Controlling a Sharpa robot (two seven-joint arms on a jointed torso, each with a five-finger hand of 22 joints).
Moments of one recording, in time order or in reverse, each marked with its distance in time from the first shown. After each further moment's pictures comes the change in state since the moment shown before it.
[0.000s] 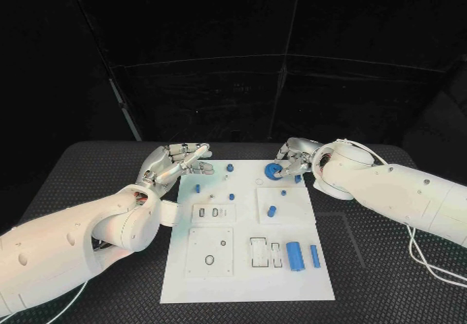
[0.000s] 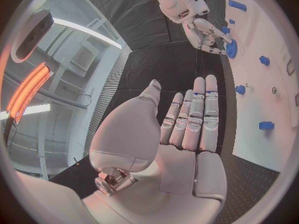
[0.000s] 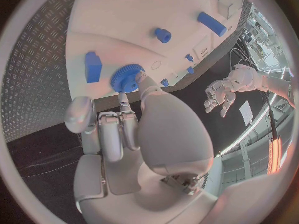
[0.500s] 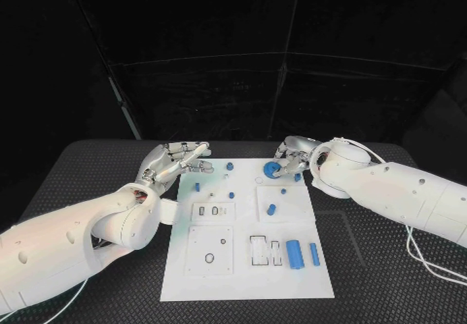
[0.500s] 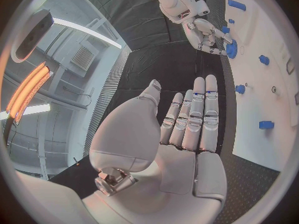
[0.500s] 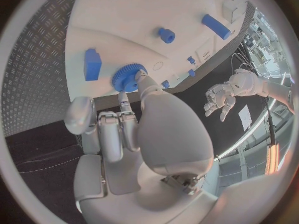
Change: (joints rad) left arm 0.000 0.001 0.000 -0.004 0.000 0.002 -0.001; left_hand 0.000 0.000 0.000 0.000 0.000 0.000 0.000 0.000 0.000 0.000 0.000 0.000 0.000 0.000 0.000 0.000 0.000 0.000 0.000 0.000 0.000 0.000; right arm -0.006 0.016 0.003 -0.006 -0.058 -0.006 0.001; right_hand 0.022 0.022 0.030 -0.042 -0.060 0.043 -0.008 0.028 -0.001 0.002 -0.002 0.018 0.000 0.000 0.000 0.004 0.000 0.000 0.001 -0.001 0.011 0.018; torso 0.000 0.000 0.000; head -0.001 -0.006
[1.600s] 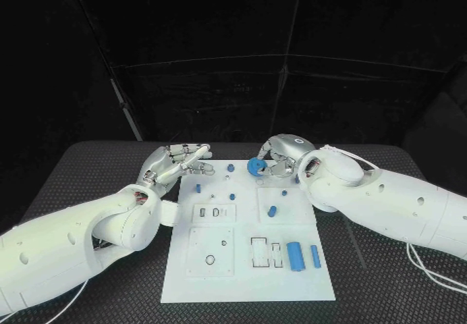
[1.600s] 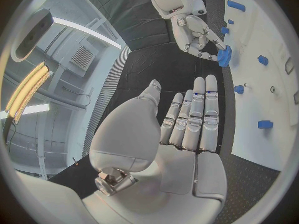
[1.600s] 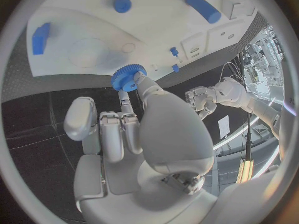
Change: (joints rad) left arm 0.000 -0.001 0.000 -0.002 0.000 0.009 -0.009; left_hand 0.000 0.000 0.000 0.000 0.000 0.000 0.000 -0.005 -0.001 0.000 0.000 0.000 0.000 0.000 0.000 0.000 0.001 0.000 0.000 0.000 0.000 -0.001; right arm -0.021 -0.012 -0.004 0.178 -0.184 -0.170 -0.010; right_hand -0.040 0.035 0.109 -0.027 -0.007 0.084 -0.009 -0.009 -0.008 0.005 -0.027 0.028 0.000 -0.003 -0.025 0.009 0.000 -0.016 0.026 -0.026 0.024 0.047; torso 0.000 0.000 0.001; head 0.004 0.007
